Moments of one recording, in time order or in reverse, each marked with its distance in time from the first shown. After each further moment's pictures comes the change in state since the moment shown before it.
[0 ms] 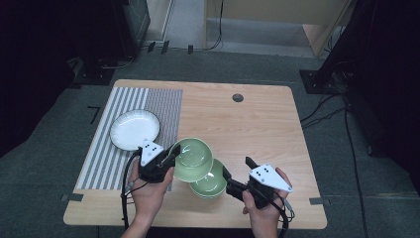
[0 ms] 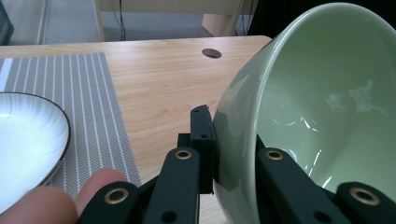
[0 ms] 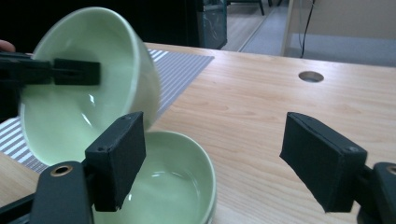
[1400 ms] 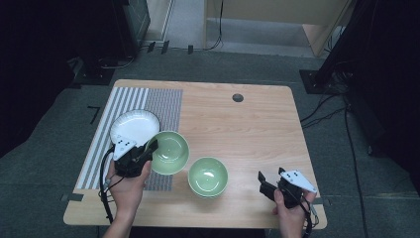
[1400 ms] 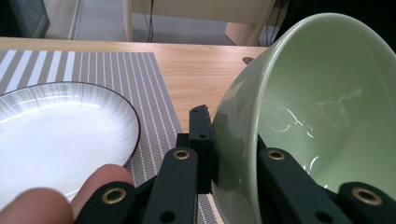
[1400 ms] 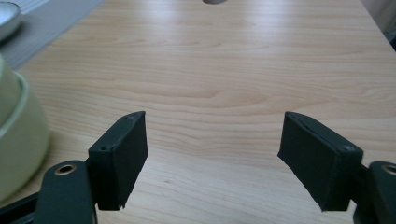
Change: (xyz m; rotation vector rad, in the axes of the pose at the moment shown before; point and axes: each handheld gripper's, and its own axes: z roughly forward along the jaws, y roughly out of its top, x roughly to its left) left arm 0.058 -0.002 -0.015 -0.029 0.077 -0.071; right arm -0.103 -0.069 0.001 0.146 -0.229 0.082
